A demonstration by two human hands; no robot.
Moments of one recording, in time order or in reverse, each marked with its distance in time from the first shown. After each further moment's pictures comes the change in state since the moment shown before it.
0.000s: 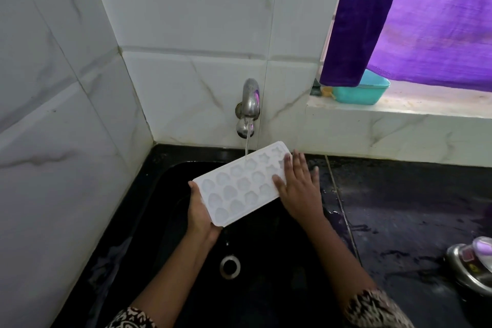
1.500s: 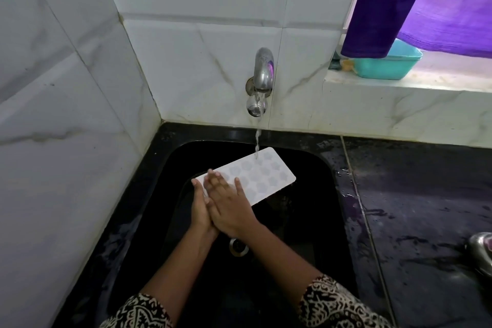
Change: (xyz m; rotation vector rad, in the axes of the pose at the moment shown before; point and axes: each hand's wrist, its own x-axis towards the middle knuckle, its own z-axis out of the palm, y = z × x) left_hand -0.004 -0.013 -0.044 0.084 0.154 -0.012; right_hand -0.041 -0.122 0.083 0.261 -0.346 -0.475
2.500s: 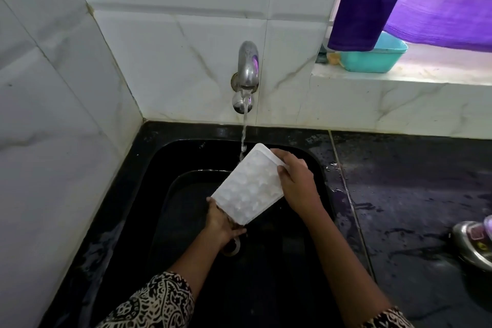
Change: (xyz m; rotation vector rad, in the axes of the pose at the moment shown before) left_hand 0.044 -0.063 -0.005 -0.069 0.226 -0.514; right_hand -0.060 0.068 -0.108 0.415 0.495 0.401
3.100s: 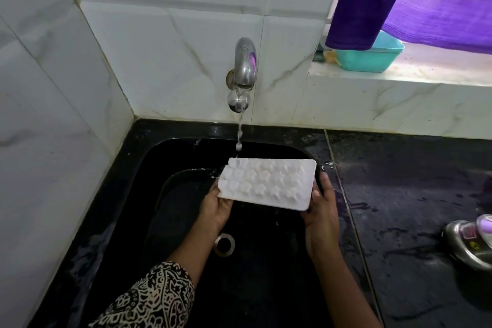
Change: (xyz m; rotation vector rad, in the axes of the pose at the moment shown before) left_hand -0.012 0.014 0.028 -0.147 -0.247 0.335; right_hand -0.054 0.058 0.007 1.040 0.313 0.346
